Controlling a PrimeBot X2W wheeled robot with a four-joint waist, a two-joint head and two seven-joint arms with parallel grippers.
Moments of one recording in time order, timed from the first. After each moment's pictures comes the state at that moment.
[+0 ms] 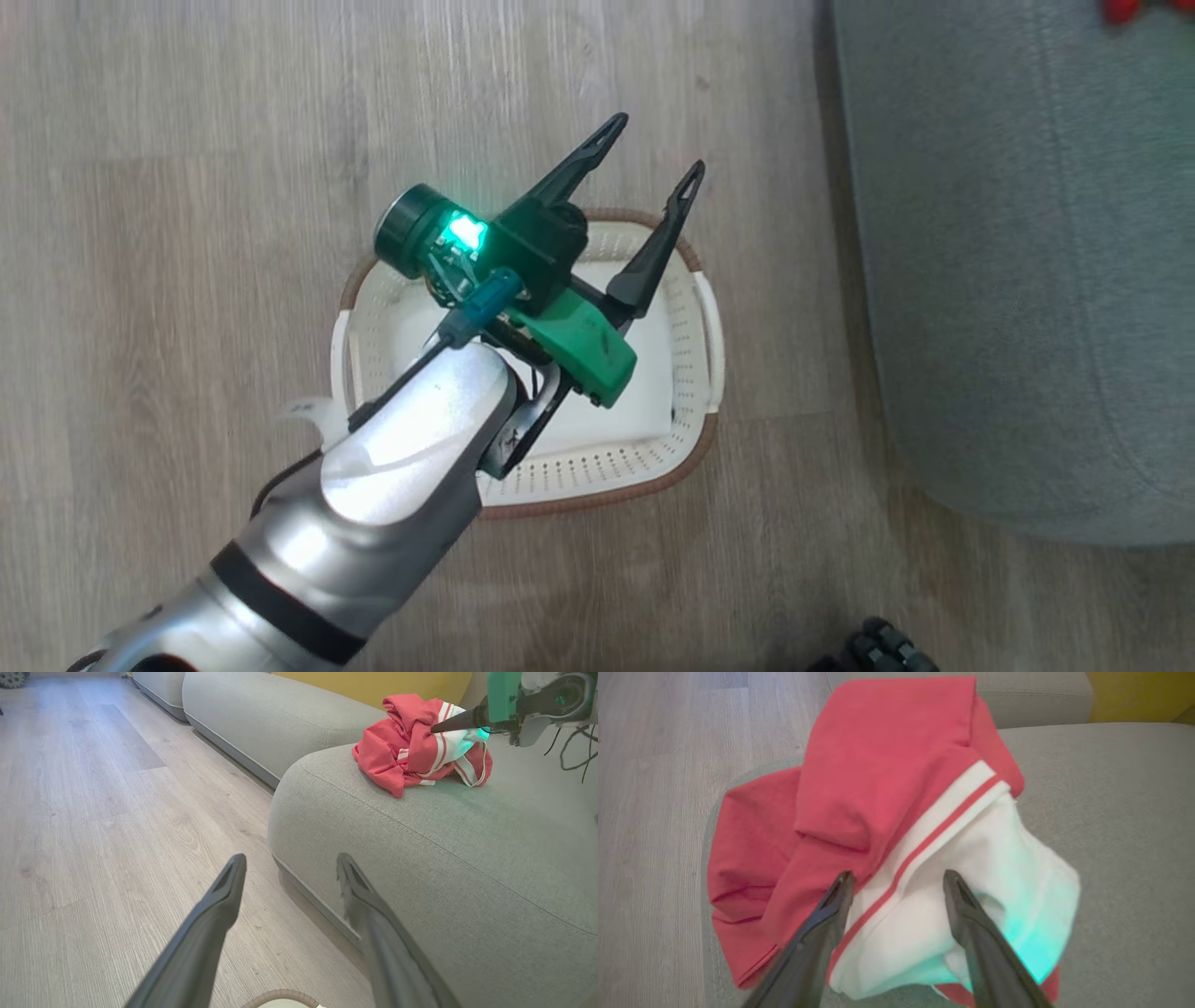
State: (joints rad) left arm -0.75 0.13 -0.86 0.35 -0.41 0.10 -0.21; right arm -1.30 -0.44 -0.23 1.27 0.00 0.13 0.09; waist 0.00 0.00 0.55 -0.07
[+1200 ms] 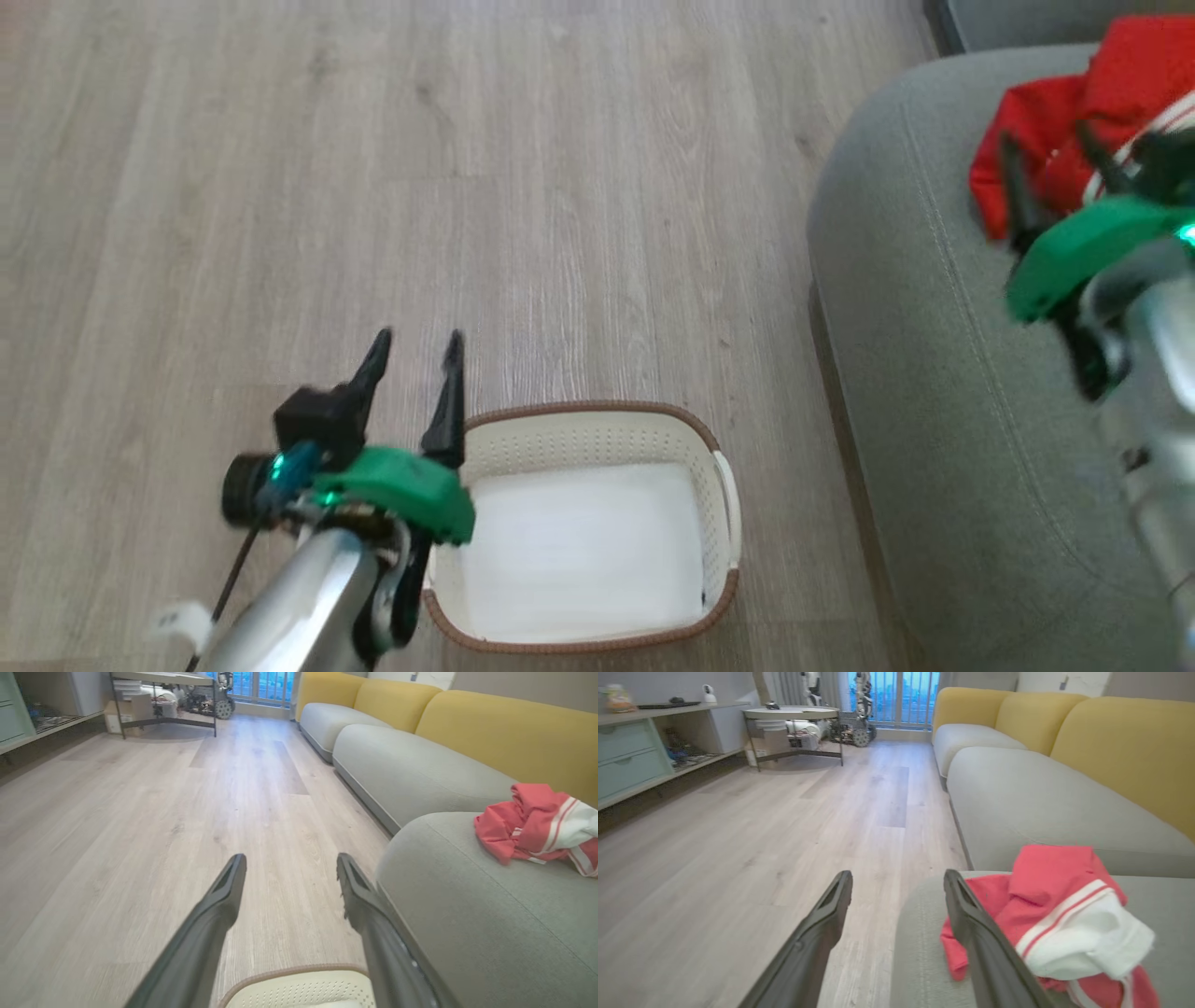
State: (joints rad) left arm -0.32 0.22 -0.60 0.31 -0.56 0.25 -0.25; right arm -0.79 -0.35 0.26 0.90 0.41 0.13 -0.20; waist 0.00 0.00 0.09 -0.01
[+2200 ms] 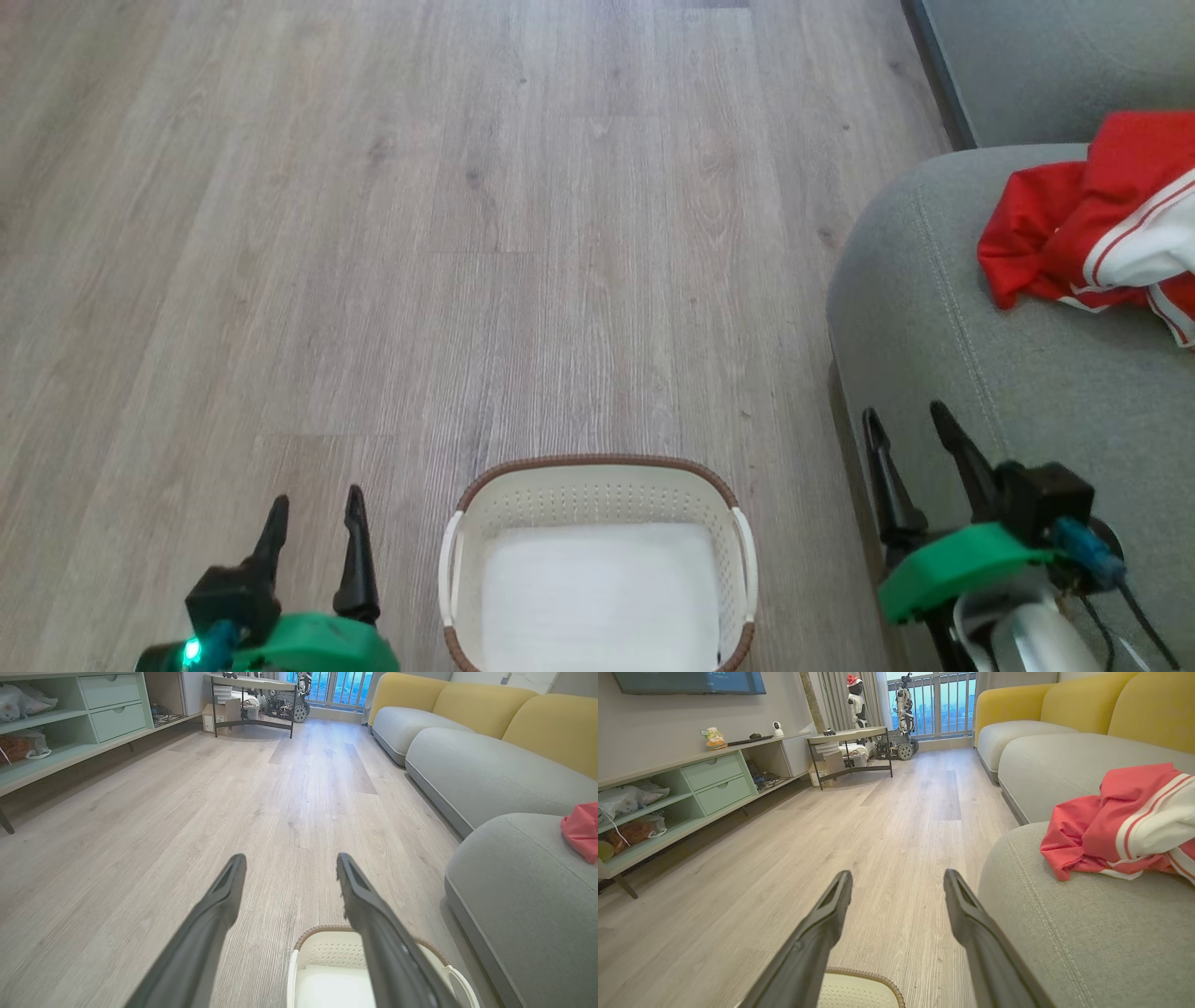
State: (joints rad) left arm 0.09 0.23 -0.36 0.14 -0.43 0.30 -0.25; right arm -0.05 -0.06 0.05 0.28 0.20 0.13 -0.23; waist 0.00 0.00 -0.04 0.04
